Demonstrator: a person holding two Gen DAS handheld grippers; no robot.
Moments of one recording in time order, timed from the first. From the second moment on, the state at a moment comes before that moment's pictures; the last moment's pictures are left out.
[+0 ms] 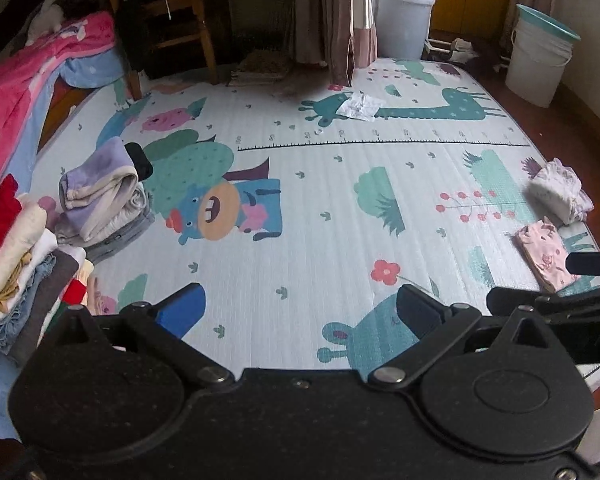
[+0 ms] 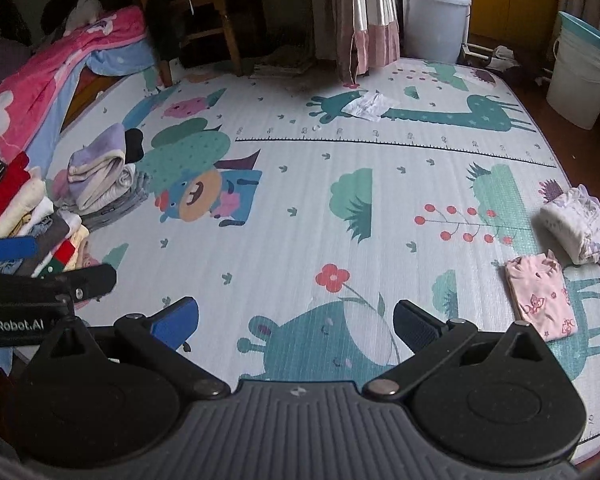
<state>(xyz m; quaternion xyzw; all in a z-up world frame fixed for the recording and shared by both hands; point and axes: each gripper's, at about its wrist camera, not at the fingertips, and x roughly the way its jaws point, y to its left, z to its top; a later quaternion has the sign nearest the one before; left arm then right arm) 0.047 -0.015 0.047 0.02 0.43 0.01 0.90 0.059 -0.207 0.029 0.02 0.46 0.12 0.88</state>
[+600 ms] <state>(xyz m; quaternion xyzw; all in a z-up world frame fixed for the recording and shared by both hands) 0.046 -0.016 0.039 0.03 0.44 0.00 0.90 0.055 -0.208 0.027 0.01 0.46 0.13 0.88</state>
